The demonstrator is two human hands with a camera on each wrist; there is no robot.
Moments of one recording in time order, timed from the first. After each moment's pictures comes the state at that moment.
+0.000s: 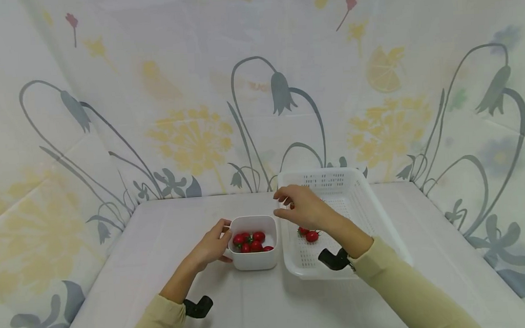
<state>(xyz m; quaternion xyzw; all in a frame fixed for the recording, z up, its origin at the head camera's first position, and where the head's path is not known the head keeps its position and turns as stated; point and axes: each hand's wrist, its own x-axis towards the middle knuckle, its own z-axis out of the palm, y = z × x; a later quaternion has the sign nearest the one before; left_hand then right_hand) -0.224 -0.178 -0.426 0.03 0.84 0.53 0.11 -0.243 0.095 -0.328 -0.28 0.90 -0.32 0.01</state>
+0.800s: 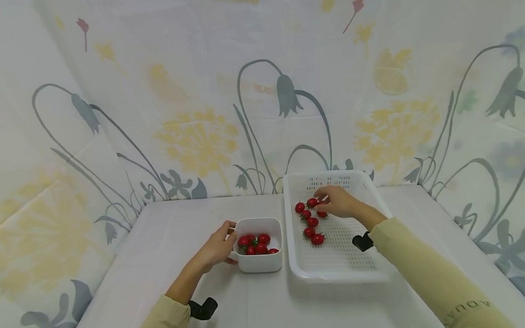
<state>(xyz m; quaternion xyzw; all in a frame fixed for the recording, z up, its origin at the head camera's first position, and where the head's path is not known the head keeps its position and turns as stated) -0.224 -0.177 -0.427 0.03 0.84 0.53 0.11 -0.337 0.183 -0.404 -0.27 0.92 -0.28 0.04</state>
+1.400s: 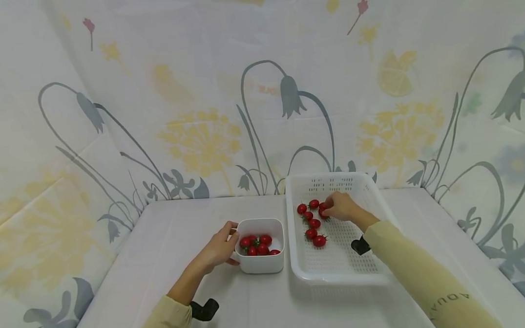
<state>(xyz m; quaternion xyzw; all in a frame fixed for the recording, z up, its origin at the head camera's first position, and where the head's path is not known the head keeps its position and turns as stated) -0.222 -0.177 -0.428 0.03 0.84 0.53 0.10 -0.351 0.185 -0.429 -0.15 0.95 -0.27 0.07</state>
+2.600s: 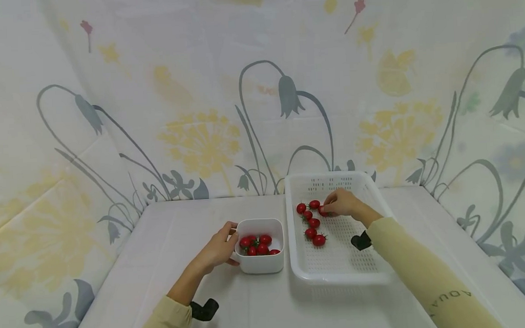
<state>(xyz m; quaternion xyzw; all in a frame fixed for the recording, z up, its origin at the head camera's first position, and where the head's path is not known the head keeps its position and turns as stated) -0.222 -0.177 -0.427 0.03 0.84 0.53 0.10 -0.346 0.190 -0.418 -0.11 0.91 -0.38 0.13</state>
